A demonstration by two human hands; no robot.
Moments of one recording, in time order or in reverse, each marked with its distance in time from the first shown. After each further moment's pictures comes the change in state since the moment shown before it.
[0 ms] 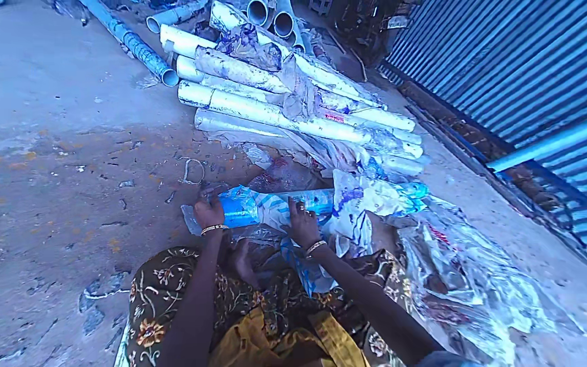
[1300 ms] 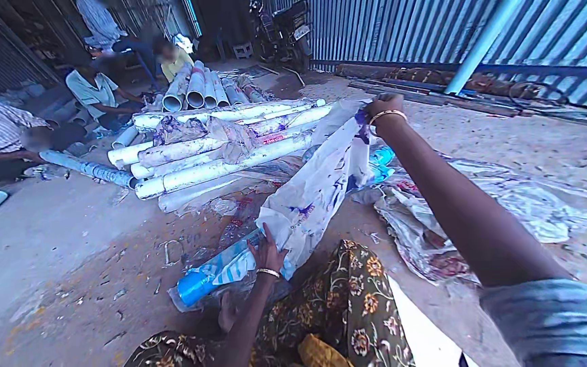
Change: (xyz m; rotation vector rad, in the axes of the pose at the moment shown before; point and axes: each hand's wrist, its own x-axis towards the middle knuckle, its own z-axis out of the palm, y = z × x) left_hand -0.153 0.071 0.148 0.887 -0.656 0.615; right_hand -0.040 0.313 -0.268 1.227 1.040 0.407
